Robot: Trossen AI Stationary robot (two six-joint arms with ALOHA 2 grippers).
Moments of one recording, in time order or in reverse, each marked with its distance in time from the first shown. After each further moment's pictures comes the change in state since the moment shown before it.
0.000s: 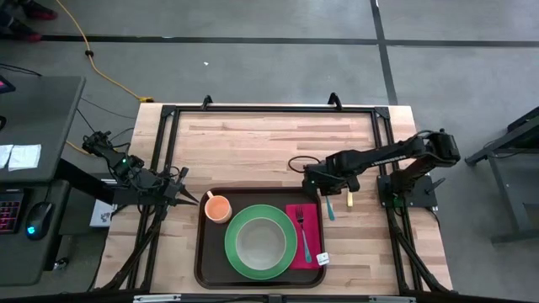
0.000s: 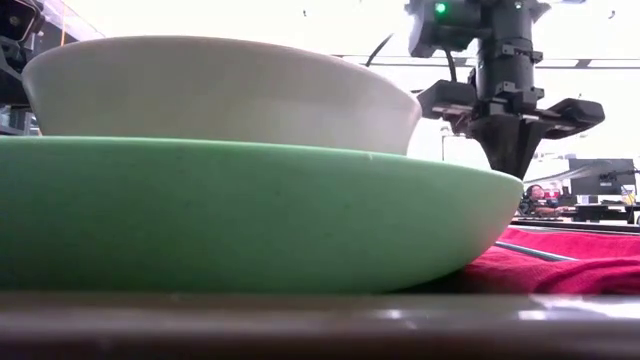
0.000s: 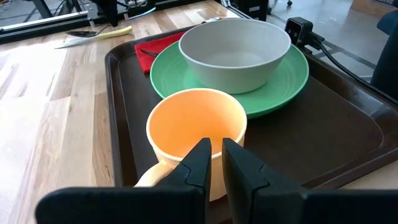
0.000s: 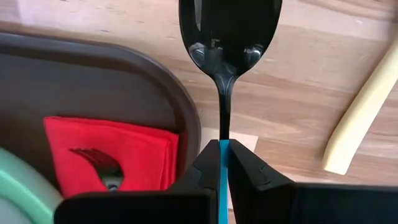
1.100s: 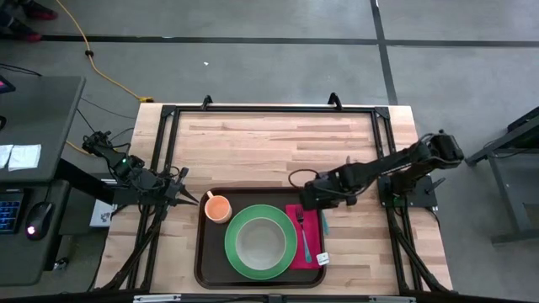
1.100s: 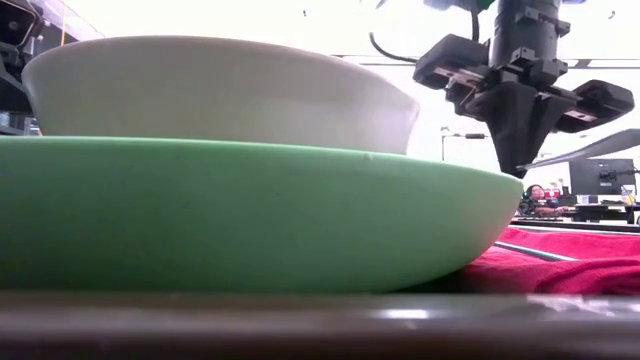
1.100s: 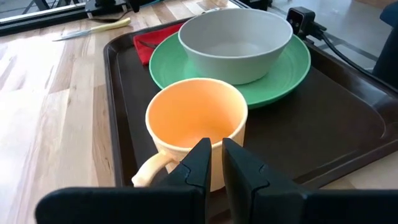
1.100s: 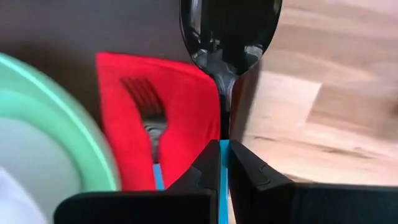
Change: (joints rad) left arm 0.000 0.000 0.000 -0.031 0.001 -0.003; right arm 0.171 -0.019 0.000 0.137 0.002 0.152
